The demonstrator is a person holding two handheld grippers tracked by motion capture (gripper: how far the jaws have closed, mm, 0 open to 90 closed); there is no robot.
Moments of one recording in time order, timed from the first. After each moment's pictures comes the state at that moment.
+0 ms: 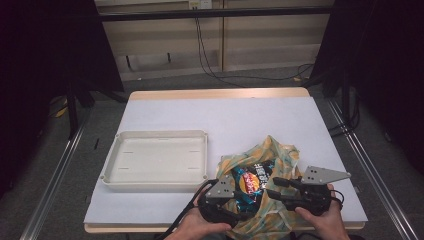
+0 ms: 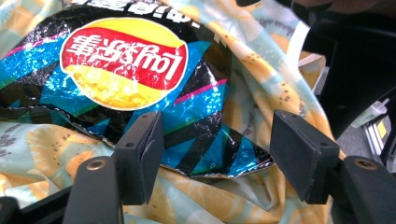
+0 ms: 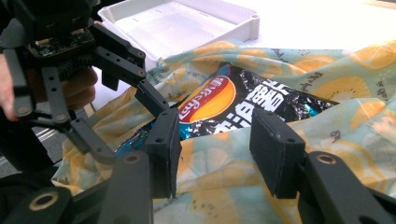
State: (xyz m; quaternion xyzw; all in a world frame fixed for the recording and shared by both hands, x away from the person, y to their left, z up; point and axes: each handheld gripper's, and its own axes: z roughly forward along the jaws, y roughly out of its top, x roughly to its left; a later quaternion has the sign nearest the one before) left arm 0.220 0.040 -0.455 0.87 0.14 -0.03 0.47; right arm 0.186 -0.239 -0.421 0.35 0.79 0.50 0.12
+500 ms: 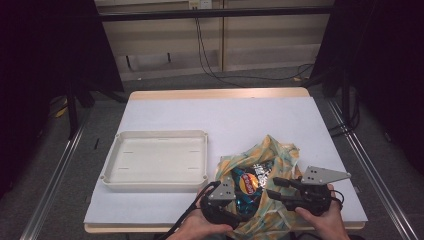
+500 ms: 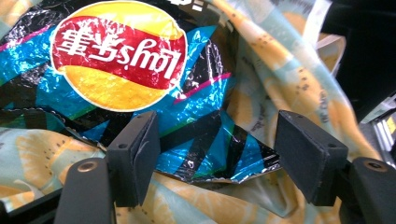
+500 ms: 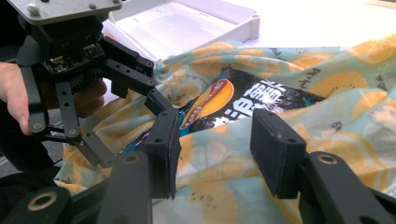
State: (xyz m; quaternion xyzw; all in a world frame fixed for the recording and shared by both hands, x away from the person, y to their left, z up) left arm 0.221 0.035 -0.469 0.87 0.13 -0.02 0.47; right arm 0.186 -0.239 -0.421 0.35 0.79 0.50 0.12
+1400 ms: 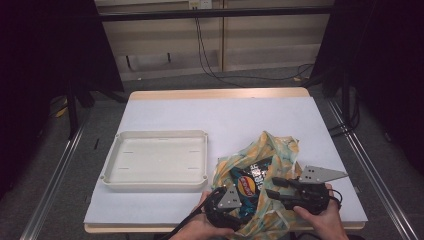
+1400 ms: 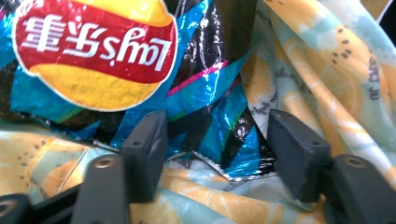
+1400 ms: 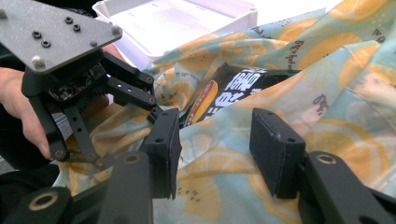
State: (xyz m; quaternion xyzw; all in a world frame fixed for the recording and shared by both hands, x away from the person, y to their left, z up) left arm 0.218 0.026 -0.486 0.90 0.11 0.01 0.43; right arm 0.190 -0.238 -0.424 0.35 0.79 0.49 0.11
